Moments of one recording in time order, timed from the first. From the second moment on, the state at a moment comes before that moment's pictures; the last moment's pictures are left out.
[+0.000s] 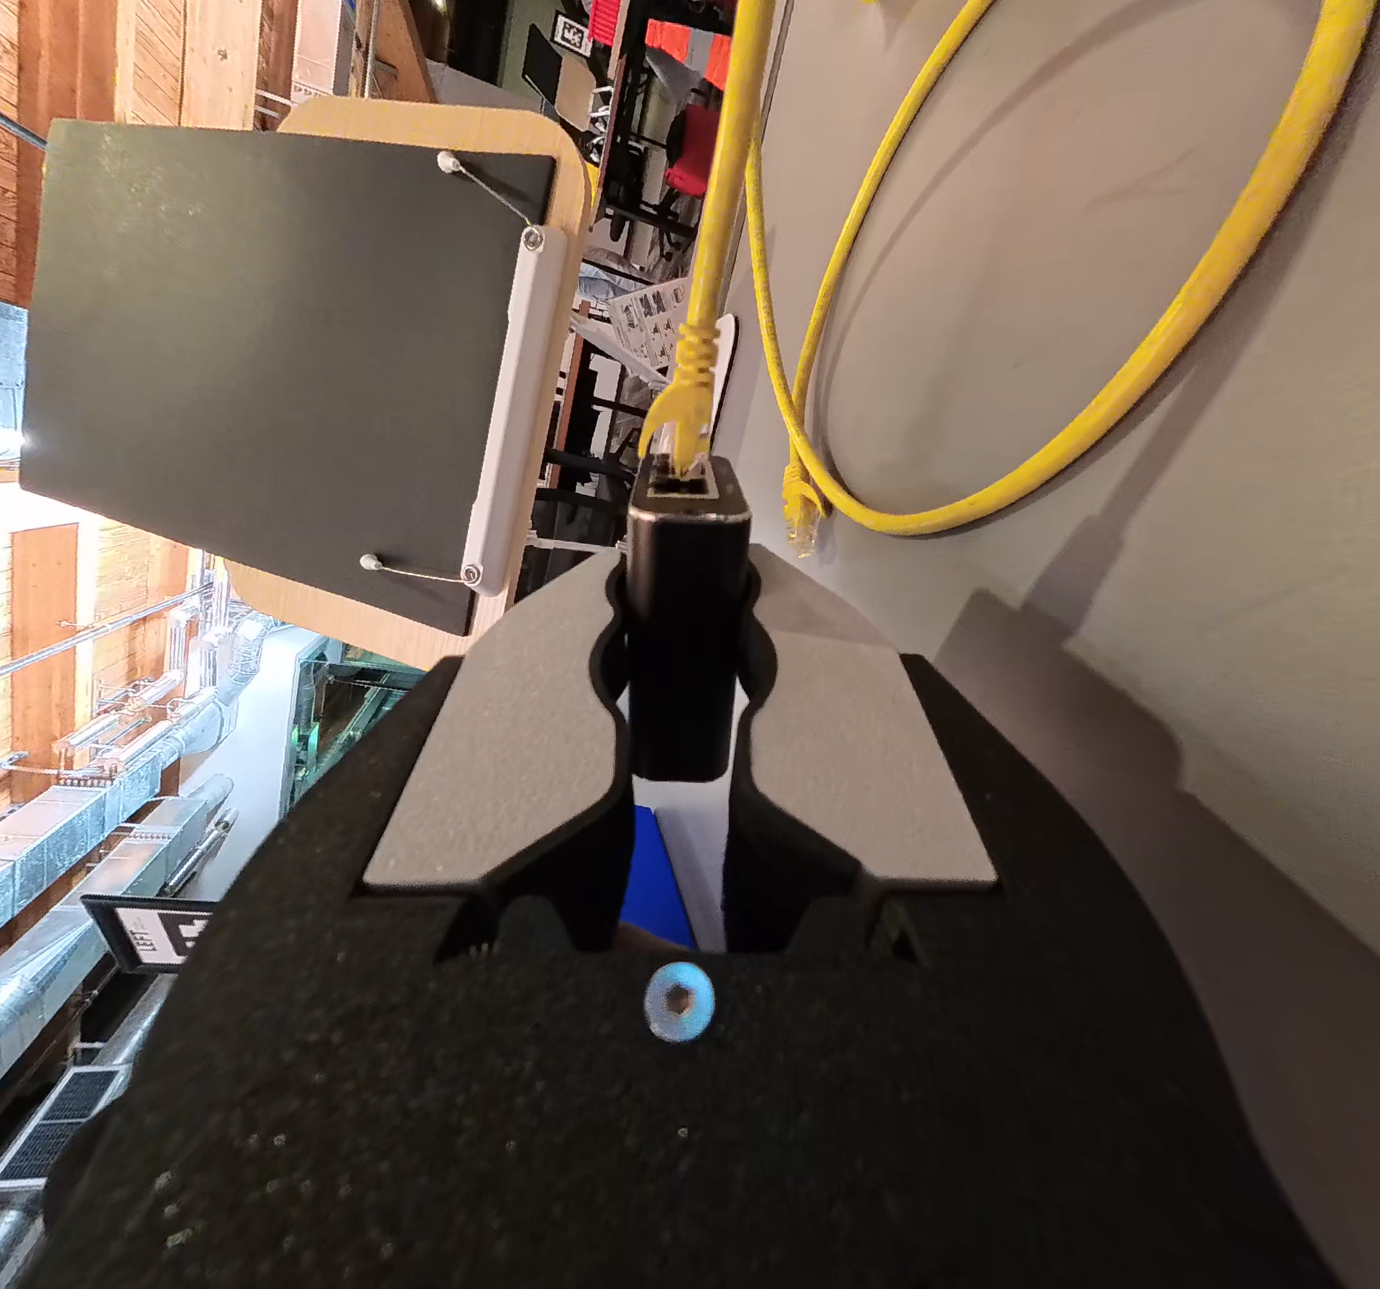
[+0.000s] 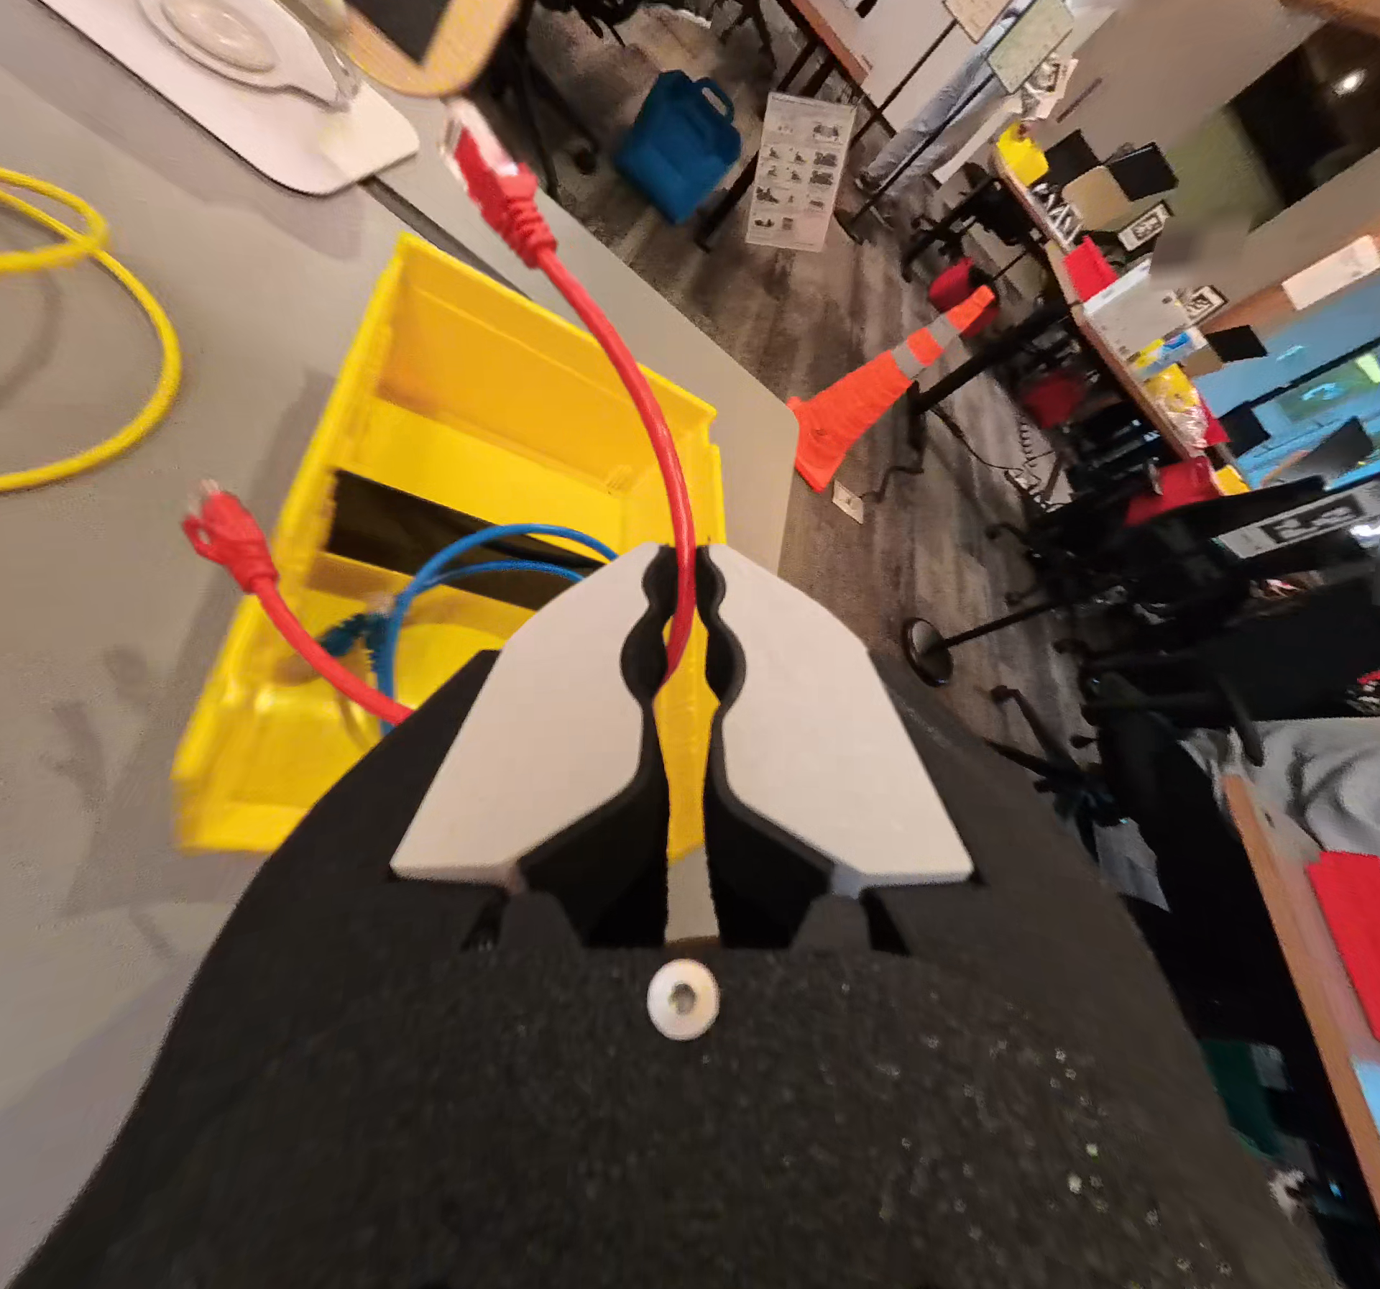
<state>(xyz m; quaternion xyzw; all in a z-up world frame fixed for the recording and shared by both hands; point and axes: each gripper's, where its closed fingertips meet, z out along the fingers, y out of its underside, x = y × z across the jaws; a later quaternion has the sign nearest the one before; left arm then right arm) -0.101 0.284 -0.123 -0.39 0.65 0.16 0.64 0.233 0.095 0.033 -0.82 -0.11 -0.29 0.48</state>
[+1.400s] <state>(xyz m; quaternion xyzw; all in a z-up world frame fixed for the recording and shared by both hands) -0.090 0.243 -0.121 -0.32 0.69 0.03 0.65 -0.082 0.155 -0.072 -0.69 -0.53 -0.12 0.48</state>
